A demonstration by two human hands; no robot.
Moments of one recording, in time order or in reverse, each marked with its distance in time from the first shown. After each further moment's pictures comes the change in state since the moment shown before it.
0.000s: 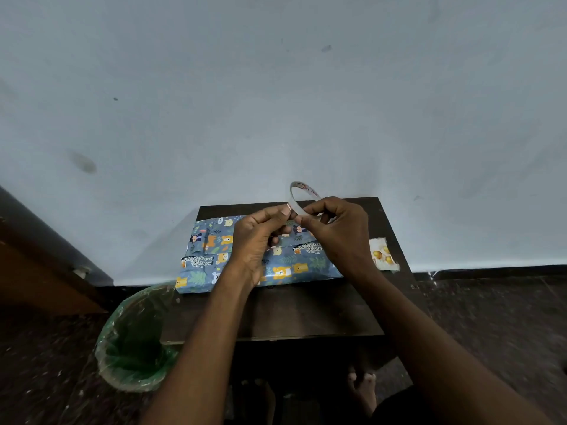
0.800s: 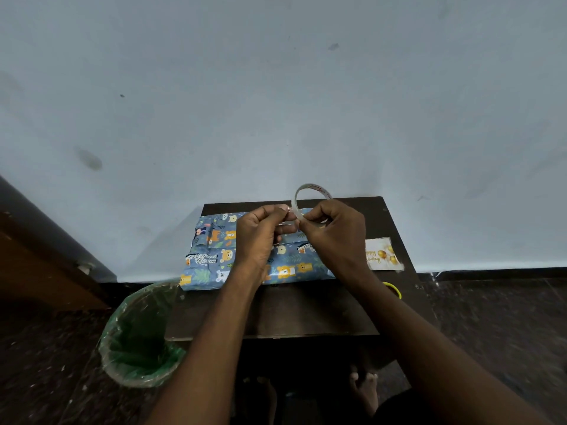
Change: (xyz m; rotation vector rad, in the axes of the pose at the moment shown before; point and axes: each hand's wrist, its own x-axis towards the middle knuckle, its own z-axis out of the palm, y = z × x) left_hand 0.002 -0.004 0.001 0.084 0.117 0.070; right_hand -0.010 -0.003 0.014 -0.172 0.066 -0.051
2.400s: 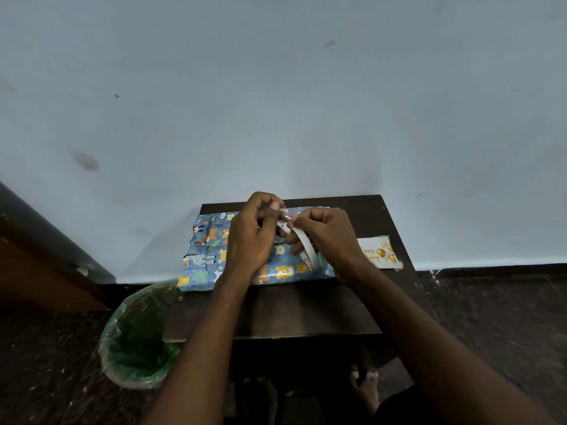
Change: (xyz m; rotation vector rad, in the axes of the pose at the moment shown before) left_hand -0.003 0.006 -0.016 0.478 -0.088 0.454; right_hand 0.003 -0.017 -0.008 0.533 -0.403 0.500
